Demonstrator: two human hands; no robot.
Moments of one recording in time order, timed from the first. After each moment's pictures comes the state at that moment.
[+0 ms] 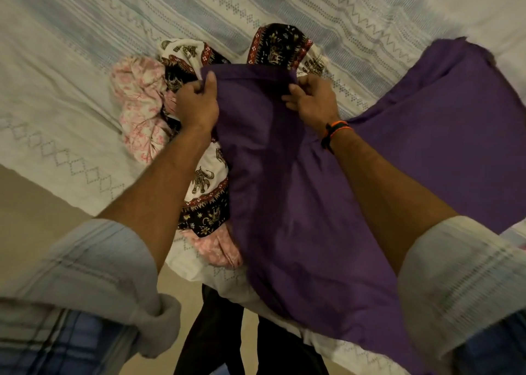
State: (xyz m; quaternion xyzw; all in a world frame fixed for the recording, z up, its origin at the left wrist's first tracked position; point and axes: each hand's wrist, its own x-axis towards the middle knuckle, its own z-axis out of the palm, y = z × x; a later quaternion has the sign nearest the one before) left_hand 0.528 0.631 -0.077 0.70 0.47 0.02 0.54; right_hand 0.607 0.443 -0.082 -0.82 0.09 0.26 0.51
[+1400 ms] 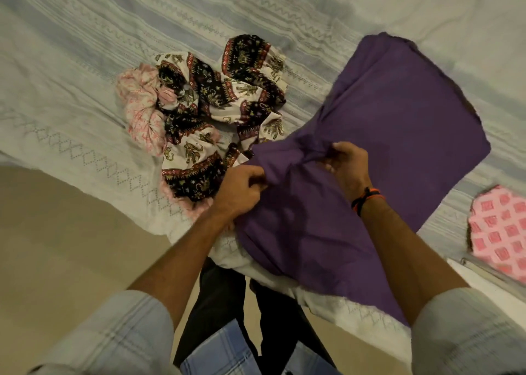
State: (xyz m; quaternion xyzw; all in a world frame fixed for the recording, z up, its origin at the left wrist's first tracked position) left_hand 0.342 0.498 -0.004 0.84 0.07 -0.15 0.51; right_hand 0.429 0.286 0.015 -0.60 0.31 0.20 0.71
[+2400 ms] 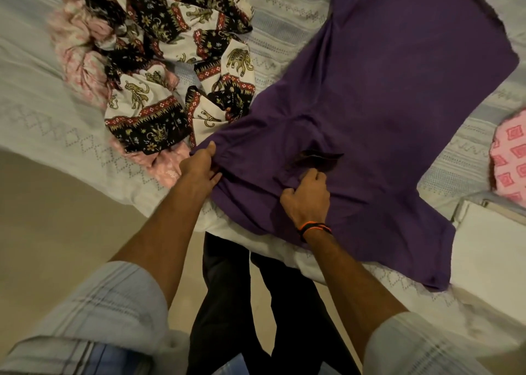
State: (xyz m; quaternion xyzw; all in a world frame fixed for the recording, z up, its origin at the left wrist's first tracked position) left_hand 0.295 0.465 -0.107 0.46 0.61 -0.14 0.63; right_hand 0.249 0.261 -0.093 -0.94 0.19 0.18 0.23
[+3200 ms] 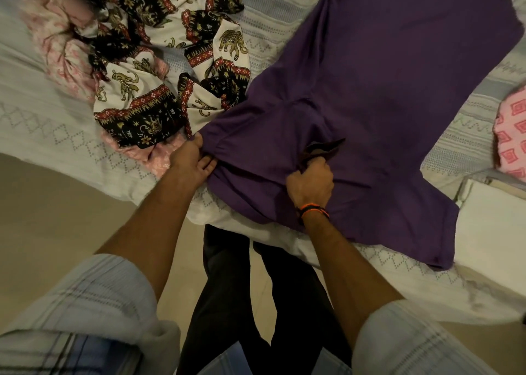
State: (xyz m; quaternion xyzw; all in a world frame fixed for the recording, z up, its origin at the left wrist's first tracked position) left_hand 0.295 0.479 -0.107 0.41 0.59 -0.15 0.68; right_hand 0.255 0.270 -0.089 -0.89 0.33 0.17 0.27
